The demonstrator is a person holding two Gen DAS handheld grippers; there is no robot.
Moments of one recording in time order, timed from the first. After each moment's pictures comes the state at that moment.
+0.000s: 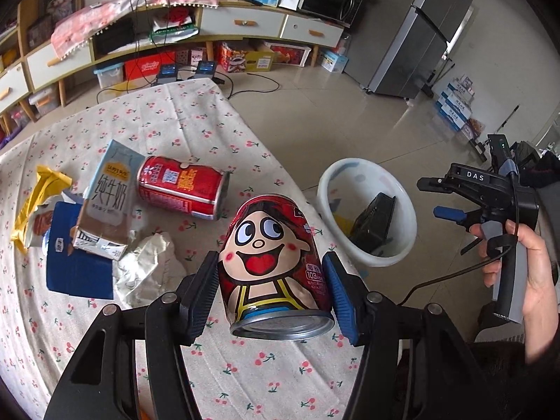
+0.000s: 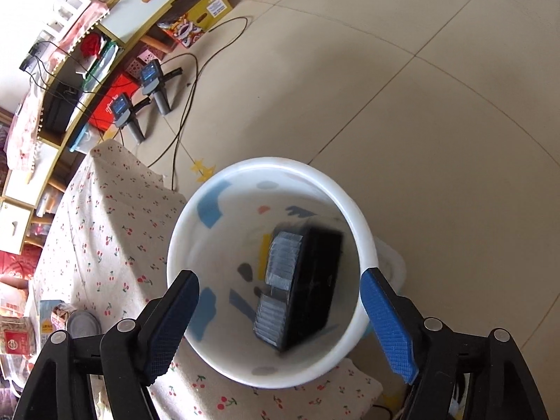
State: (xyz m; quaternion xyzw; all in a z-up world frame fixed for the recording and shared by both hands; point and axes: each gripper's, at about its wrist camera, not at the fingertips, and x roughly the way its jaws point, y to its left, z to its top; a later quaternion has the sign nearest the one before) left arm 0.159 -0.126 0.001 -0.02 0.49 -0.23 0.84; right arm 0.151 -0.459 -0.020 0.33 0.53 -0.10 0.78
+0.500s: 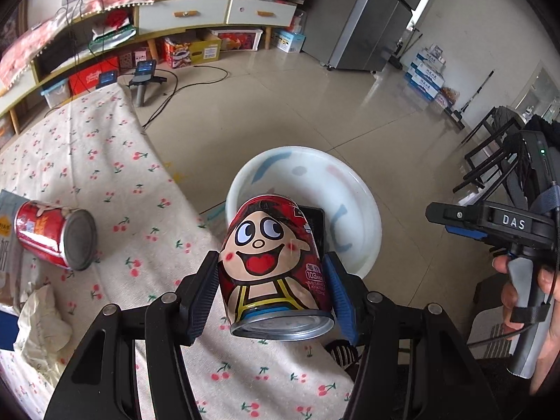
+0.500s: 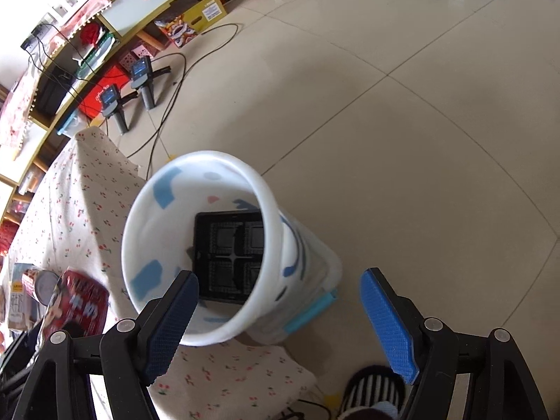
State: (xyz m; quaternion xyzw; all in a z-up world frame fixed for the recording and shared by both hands) left arm 0.175 -0.249 -0.025 0.03 0.50 -0.29 0.82; right arm 0.104 -0.489 -0.008 0.27 0.53 -0.12 0.80
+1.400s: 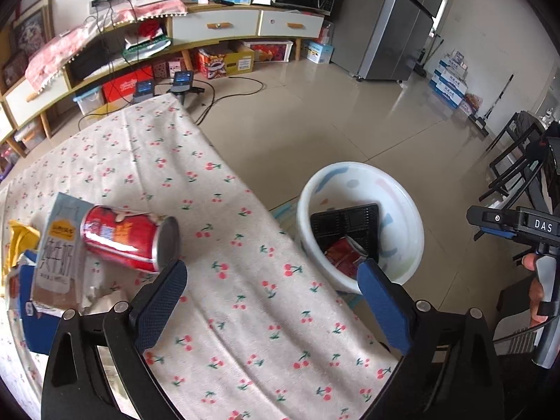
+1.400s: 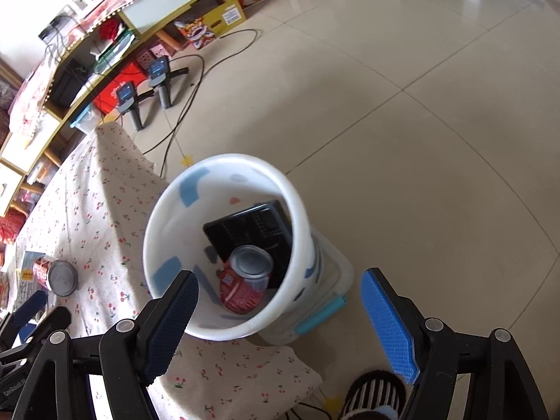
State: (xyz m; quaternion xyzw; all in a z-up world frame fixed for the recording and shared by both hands) left arm 0.191 -0.182 -0.007 0.04 0.48 -0.23 0.85; right arm 0.110 -0.463 0.011 0.24 0.52 -0.09 0.81
